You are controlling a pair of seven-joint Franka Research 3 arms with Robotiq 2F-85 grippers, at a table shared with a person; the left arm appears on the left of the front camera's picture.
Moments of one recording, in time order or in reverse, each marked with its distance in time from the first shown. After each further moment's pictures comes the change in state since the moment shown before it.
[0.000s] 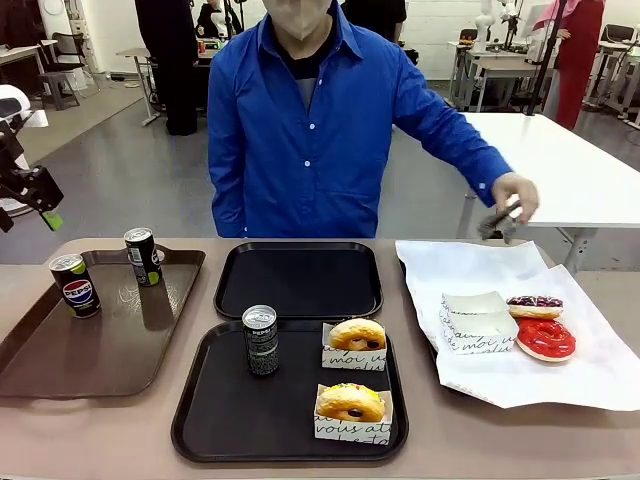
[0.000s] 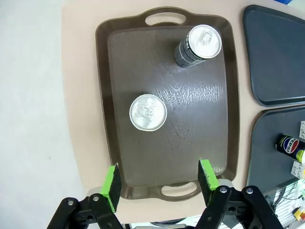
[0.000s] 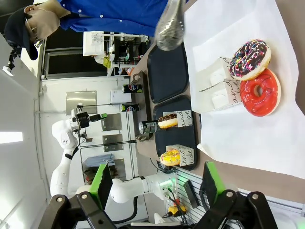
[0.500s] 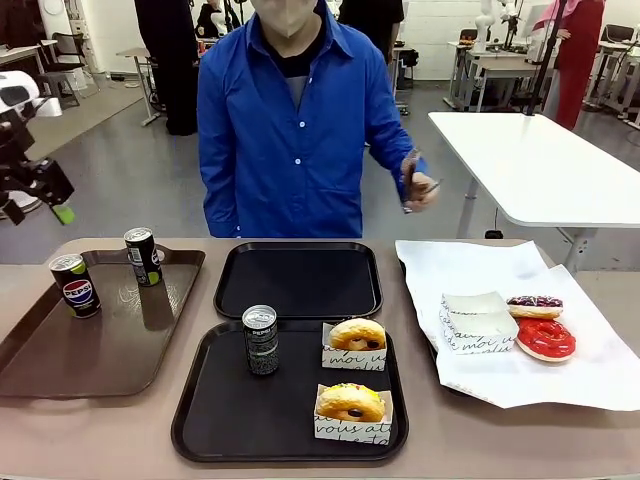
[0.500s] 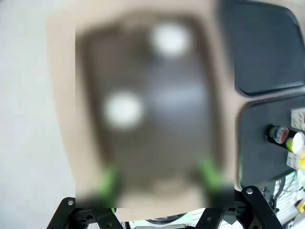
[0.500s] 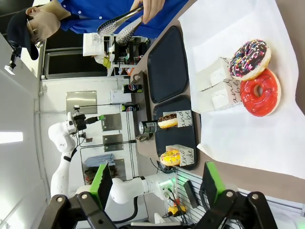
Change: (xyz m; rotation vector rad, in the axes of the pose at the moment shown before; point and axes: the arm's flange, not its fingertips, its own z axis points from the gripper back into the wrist) left arm -0.007 -0.019 0.012 -0.009 -0.010 -0.043; right arm 0.000 0.000 0.000 0.000 0.000 0.000
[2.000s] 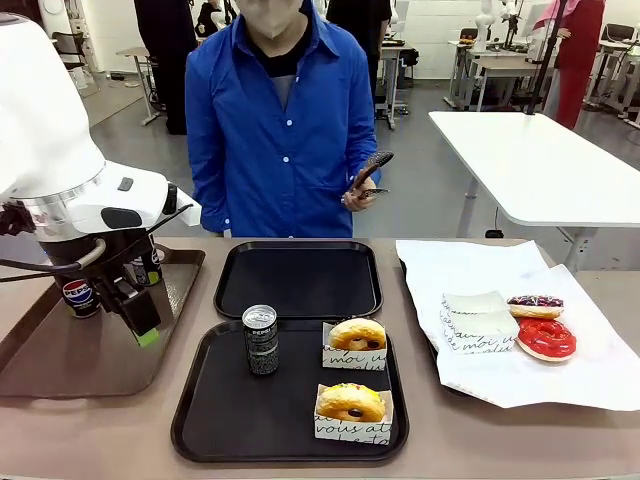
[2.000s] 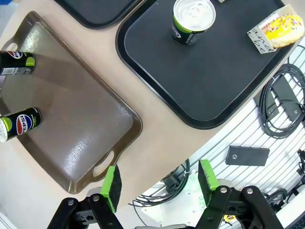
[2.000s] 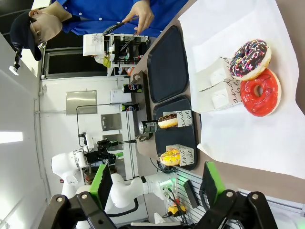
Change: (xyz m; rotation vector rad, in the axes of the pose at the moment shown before) left arm -0.159 -0.221 -0.023 0.044 0.073 -0.673; right arm 0.000 0.000 0.000 0.000 0.001 0.000
